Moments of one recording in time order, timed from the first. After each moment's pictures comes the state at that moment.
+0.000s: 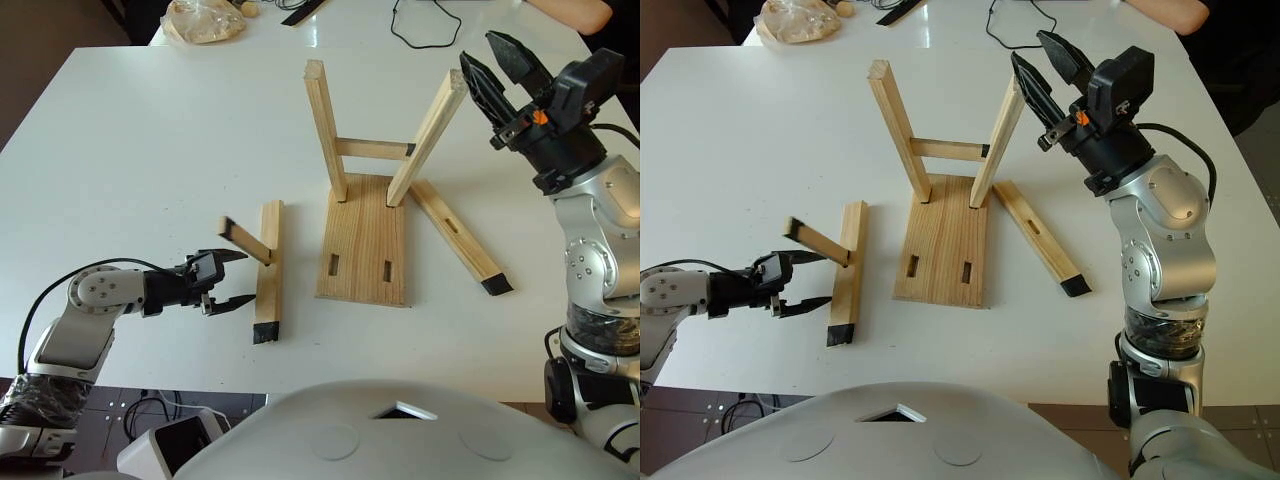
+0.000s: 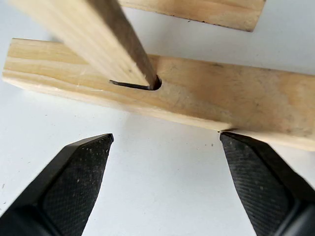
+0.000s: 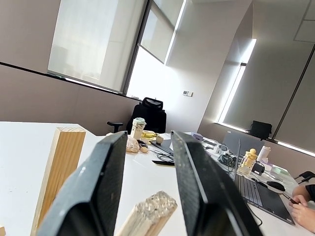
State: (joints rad) left arm 0.24 0.89 0.00 -0.09 -0.21 -0.01 -1.11; right arm -0.24 -0.45 -0.13 -0.48 0.41 0.27 0.51
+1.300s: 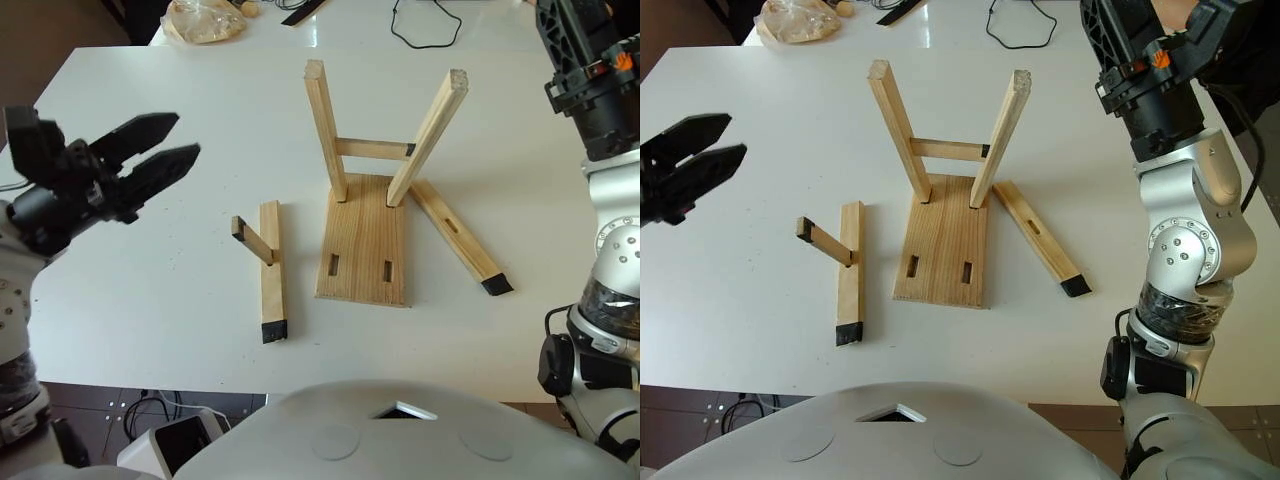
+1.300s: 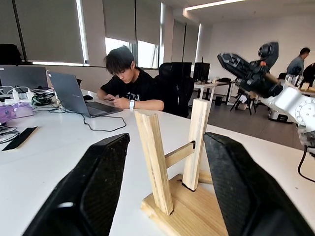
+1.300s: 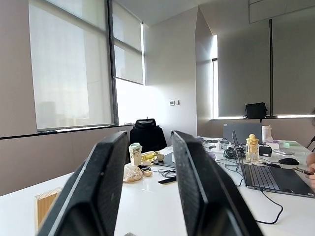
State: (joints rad) left arm 0.00 0.77 0.47 -0.39 -1.11 0.54 -0.82; right arm -0.35 -0.43 -0.27 -0.41 0.73 0.42 0.37
